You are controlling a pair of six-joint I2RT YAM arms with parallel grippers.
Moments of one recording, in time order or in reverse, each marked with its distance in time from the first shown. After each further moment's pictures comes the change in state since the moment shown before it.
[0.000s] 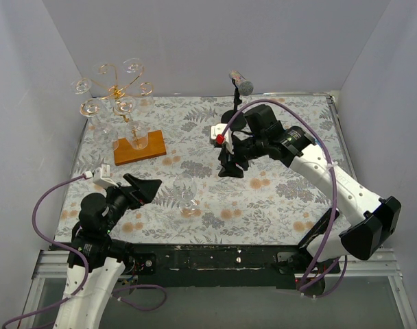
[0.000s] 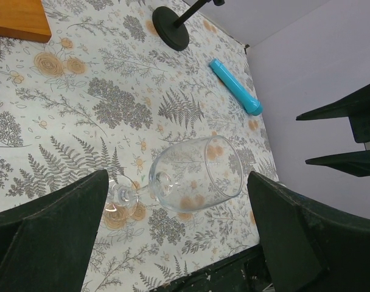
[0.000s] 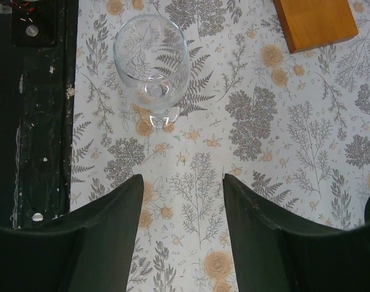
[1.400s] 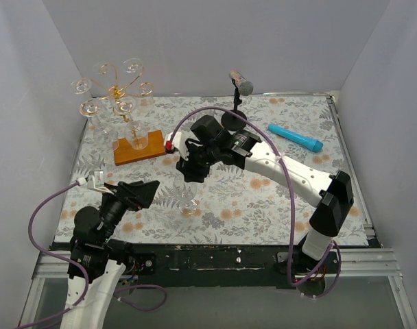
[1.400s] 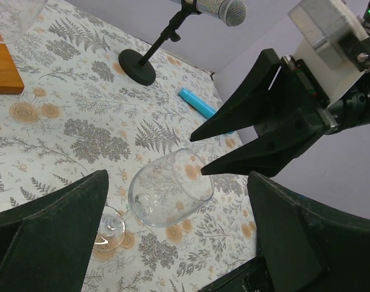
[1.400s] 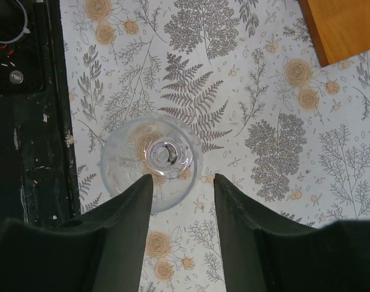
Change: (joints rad) left arm 0.000 -0.147 -0.050 0.113 0.022 0.024; right arm 0.250 0.299 0.222 0.080 0.256 0.264
